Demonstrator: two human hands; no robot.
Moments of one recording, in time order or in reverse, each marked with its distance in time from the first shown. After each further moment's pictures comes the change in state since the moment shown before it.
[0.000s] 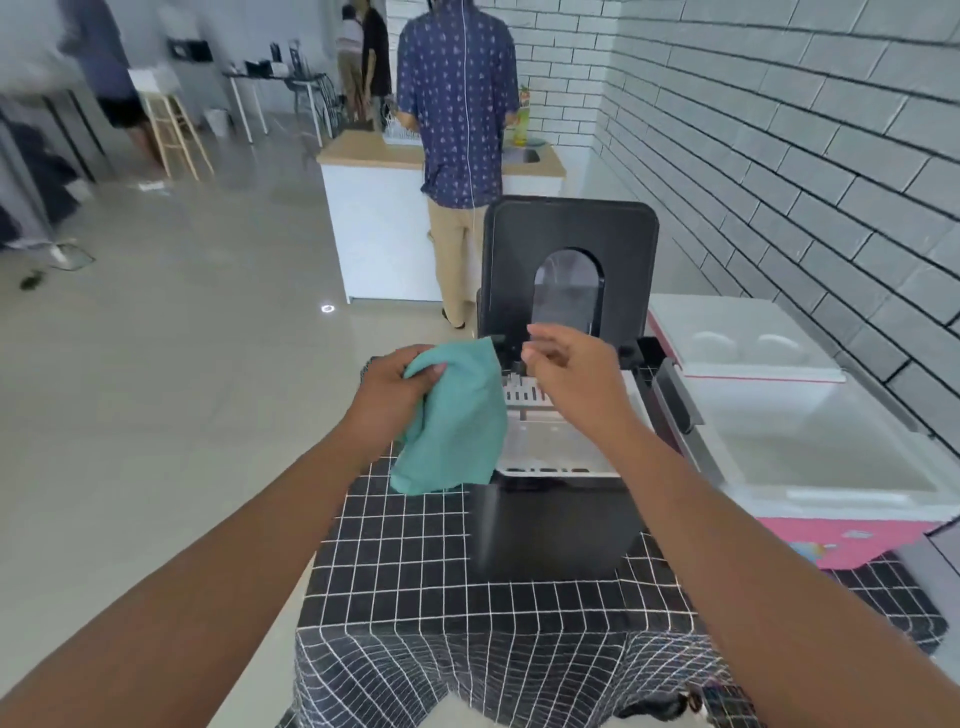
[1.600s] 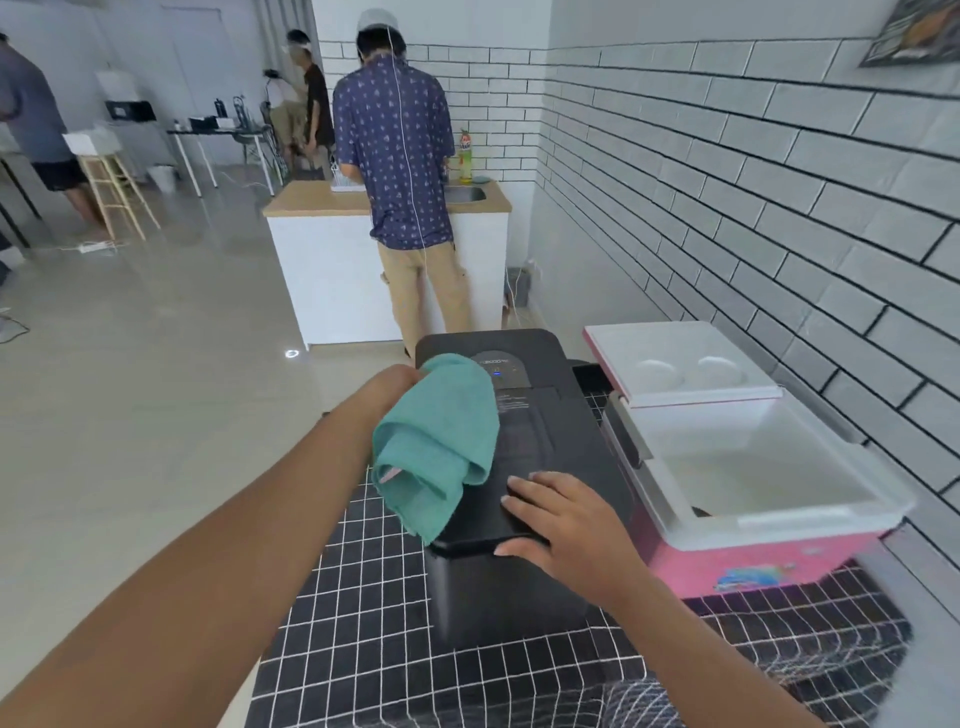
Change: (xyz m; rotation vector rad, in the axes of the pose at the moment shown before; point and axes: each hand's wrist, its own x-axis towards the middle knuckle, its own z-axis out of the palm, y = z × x) left_hand 0.099 0.043 0.062 0.024 -0.087 -0.516; right_hand -0.067 0.101 -0.034 -0.690 -0.025 -0.667
